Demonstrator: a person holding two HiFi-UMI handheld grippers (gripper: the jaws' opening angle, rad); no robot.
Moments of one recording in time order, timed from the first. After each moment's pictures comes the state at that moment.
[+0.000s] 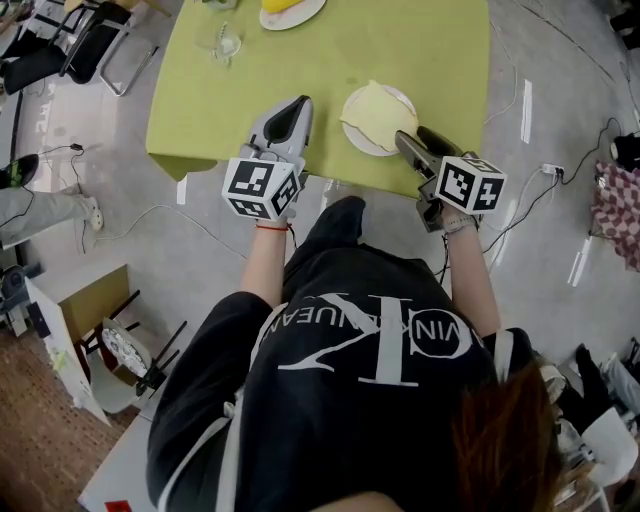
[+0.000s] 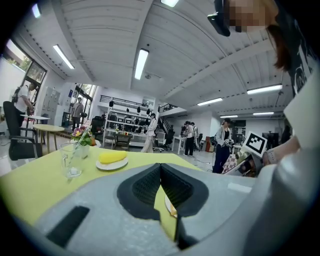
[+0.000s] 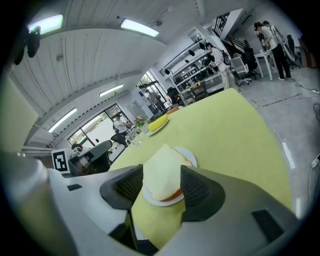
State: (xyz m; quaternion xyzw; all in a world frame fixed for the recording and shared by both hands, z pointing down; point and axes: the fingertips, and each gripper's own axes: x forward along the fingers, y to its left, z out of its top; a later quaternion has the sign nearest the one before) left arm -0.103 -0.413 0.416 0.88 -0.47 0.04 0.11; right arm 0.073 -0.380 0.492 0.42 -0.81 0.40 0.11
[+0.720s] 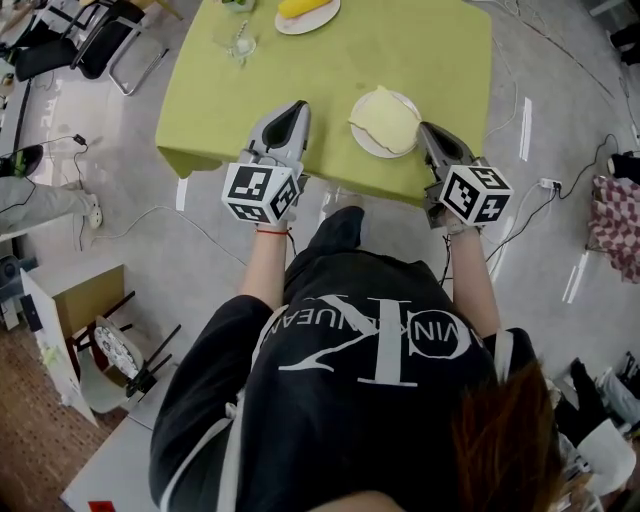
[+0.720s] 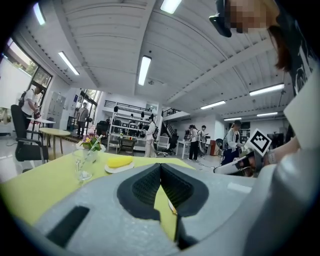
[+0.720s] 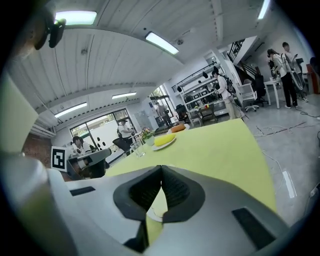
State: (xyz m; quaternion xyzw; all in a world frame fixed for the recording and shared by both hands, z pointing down) left arm -0.127 -0.393 0.400 0.86 -0.49 0.02 0.10; right arm 0.073 -0.385 0.443 0.45 -0.85 0.28 0.08
